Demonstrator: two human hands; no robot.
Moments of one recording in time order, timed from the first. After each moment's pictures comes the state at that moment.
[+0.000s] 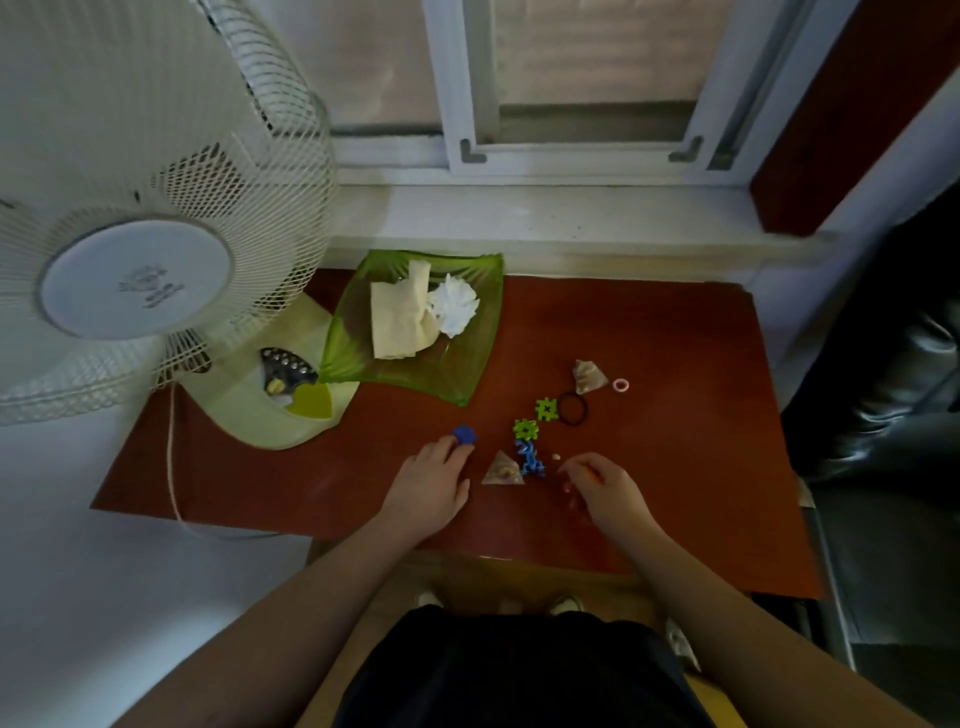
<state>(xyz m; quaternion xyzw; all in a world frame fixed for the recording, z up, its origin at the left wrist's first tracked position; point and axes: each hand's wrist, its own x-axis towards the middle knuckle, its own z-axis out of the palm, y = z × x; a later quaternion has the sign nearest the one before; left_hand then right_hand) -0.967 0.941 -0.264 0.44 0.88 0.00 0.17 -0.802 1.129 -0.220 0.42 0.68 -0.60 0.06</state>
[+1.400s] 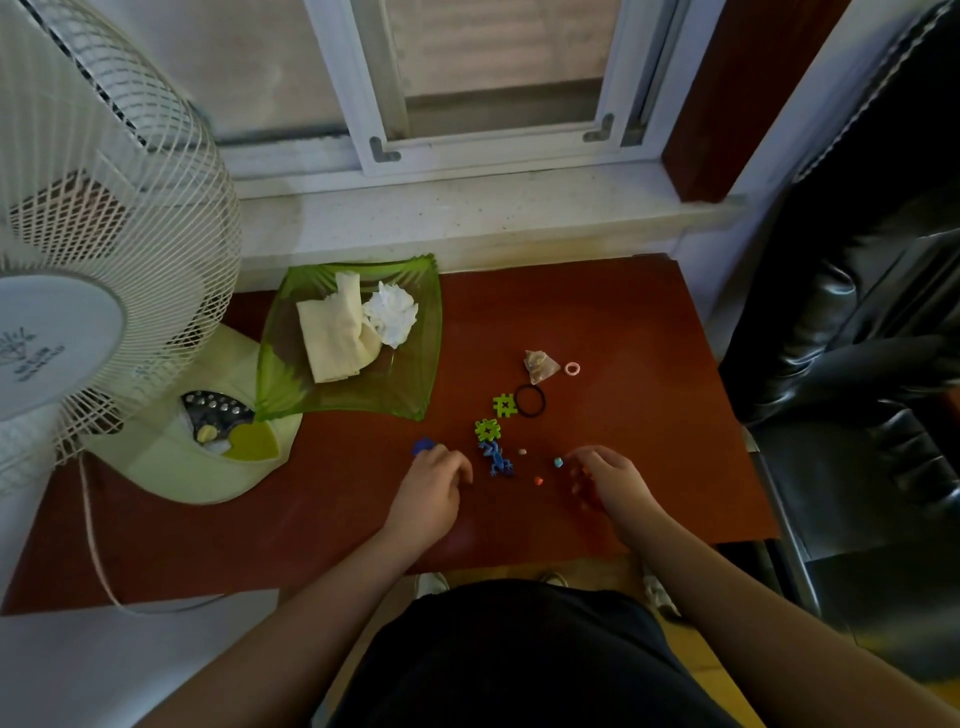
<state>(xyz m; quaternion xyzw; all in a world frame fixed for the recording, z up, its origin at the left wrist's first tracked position) -0.960 0.974 -0.260 0.44 0.83 0.21 0.25 -0.785 1.145 -0.234 0.55 0.51 -0.67 -0.02</state>
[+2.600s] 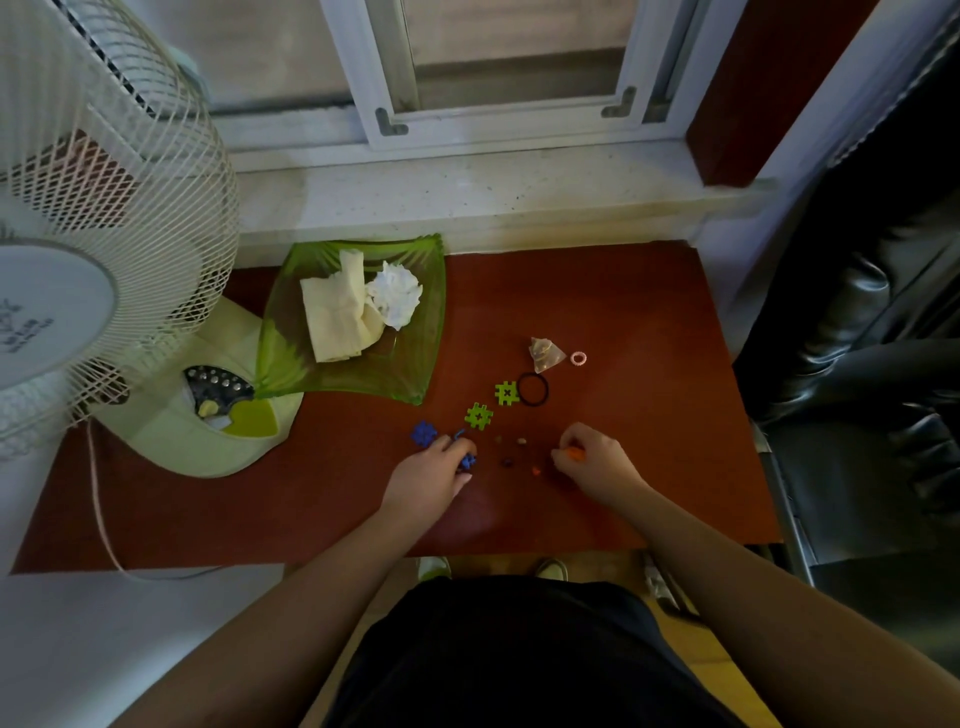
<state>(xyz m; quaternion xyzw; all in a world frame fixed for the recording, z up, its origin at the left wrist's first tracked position) -0.959 0.982 -0.273 0.48 0.85 0.05 0.20 -0.796 1.174 -0.274 0.39 0.79 -0.47 0.11</state>
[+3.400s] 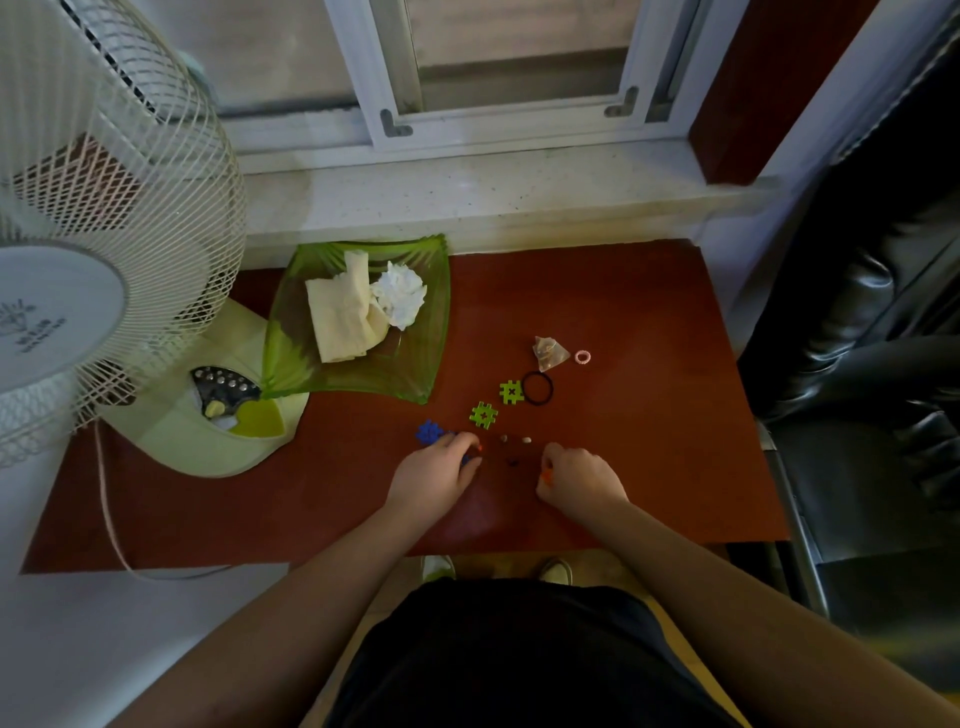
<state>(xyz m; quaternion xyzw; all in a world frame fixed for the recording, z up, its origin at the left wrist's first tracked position) -0.963 0.981 -0.280 0.49 0.85 0.13 0.15 -0.810 1.138 -0.261 0.32 0.89 -0.25 0.20</state>
